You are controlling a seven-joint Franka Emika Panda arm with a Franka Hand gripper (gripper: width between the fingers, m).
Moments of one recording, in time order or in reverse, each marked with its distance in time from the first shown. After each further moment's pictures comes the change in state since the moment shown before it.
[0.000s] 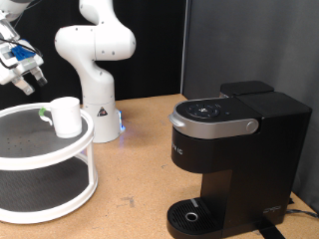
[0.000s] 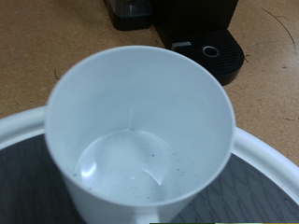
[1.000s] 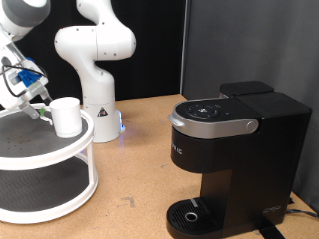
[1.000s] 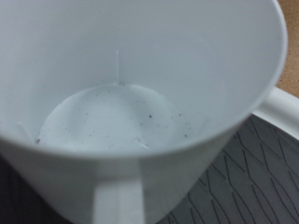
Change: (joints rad) arm 0.094 0.125 -0.062 -0.045 0.022 0.140 -0.051
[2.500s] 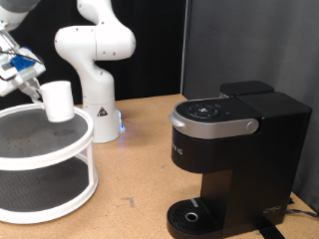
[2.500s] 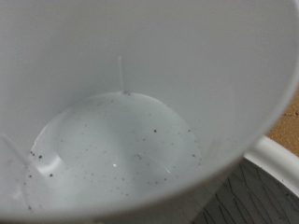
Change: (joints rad) arm -0.038 -0.070 0.005 0.051 0.026 -0.111 0.064
